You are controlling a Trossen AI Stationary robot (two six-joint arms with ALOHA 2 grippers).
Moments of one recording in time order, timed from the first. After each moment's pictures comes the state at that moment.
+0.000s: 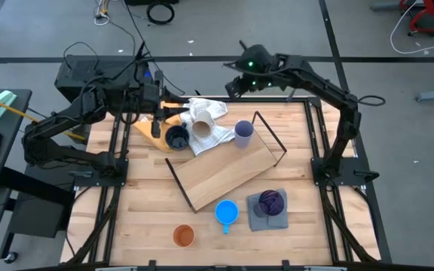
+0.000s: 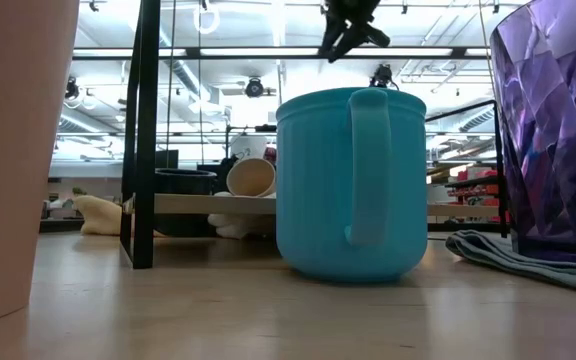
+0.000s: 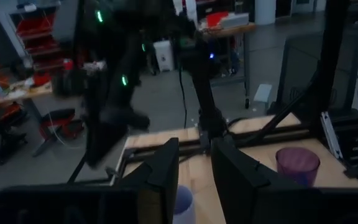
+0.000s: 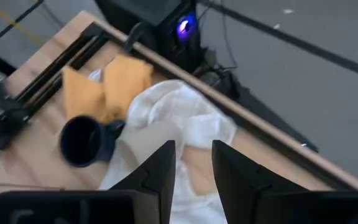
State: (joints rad) left arm 0.32 1.12 1.40 -0.40 0.25 0.22; right arm -0.43 1.76 2.11 -1.14 0.17 0.45
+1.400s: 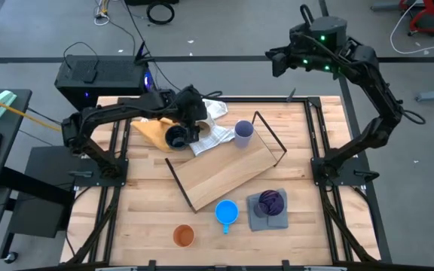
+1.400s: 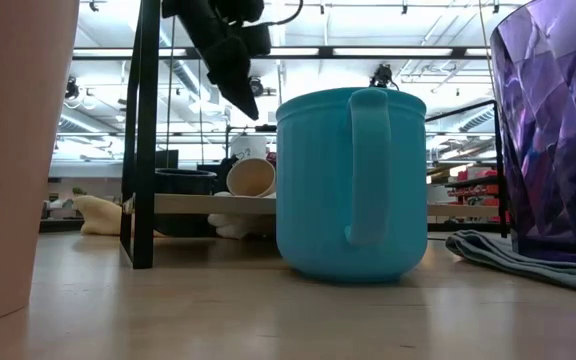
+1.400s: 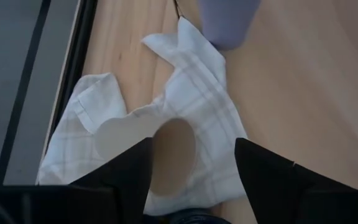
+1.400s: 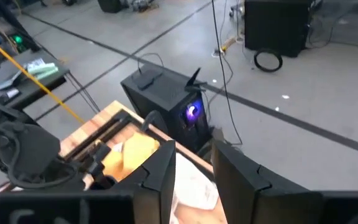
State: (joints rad) left arm 0.36 1.59 1.40 -0.76 -0.01 0.29; right arm -0.57 1.45 2.11 -1.08 0.09 0.31
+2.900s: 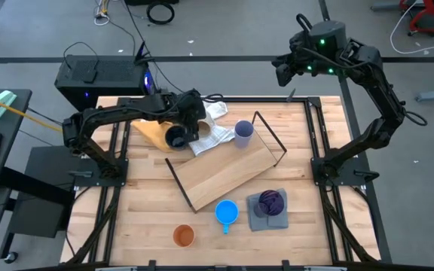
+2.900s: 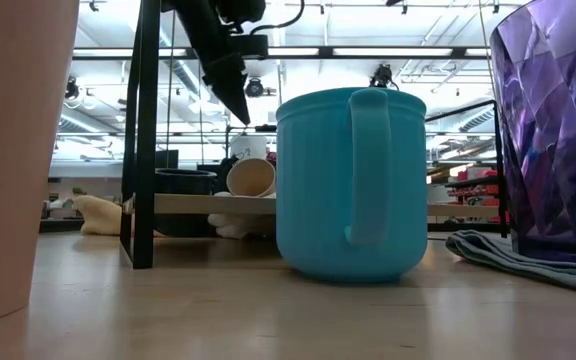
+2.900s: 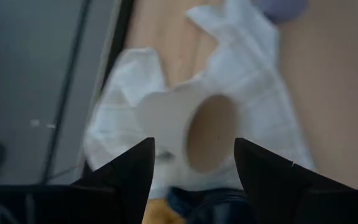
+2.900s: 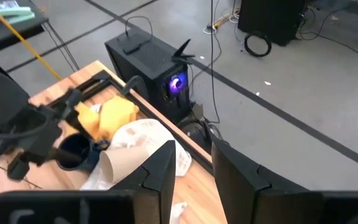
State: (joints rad) left arm 0.33 1.59 1.40 -0.79 -0.24 0.27; right arm -0.57 1.43 2.11 -1.22 0.10 0.16
